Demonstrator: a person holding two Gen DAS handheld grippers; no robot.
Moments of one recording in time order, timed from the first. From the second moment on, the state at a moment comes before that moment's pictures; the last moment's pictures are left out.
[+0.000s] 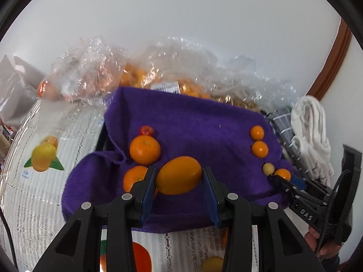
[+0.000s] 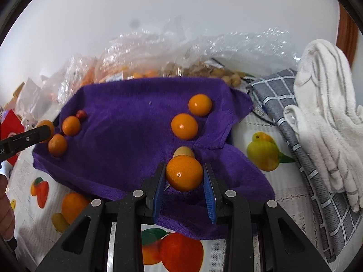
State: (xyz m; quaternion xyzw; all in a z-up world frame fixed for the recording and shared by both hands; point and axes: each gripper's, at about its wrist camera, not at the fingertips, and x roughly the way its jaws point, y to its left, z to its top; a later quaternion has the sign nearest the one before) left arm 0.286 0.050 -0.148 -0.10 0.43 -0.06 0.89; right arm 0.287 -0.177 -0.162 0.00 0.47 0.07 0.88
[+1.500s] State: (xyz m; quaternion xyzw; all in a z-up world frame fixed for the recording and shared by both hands) left arm 0.223 0.069 -0.128 -0.03 0.39 -0.05 0.92; right arm 0.212 -0.154 -0.127 -0.01 0.42 0.00 0.91
